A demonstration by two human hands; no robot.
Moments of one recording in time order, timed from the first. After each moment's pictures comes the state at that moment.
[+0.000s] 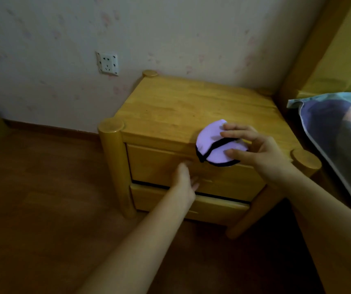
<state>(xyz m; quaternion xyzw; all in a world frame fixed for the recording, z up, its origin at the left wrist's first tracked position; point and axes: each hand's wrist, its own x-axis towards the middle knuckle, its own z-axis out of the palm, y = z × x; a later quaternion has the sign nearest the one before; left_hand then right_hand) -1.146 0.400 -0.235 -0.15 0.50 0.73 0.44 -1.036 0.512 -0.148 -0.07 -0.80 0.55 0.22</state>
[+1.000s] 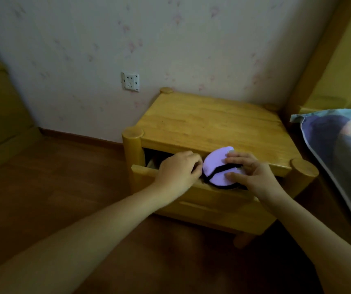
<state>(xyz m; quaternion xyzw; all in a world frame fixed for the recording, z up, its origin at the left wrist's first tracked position) -1.148 0.316 -0.161 0.50 0.83 0.27 -0.03 -1.016 0.481 -0.163 -0.18 -0.81 0.52 0.22</state>
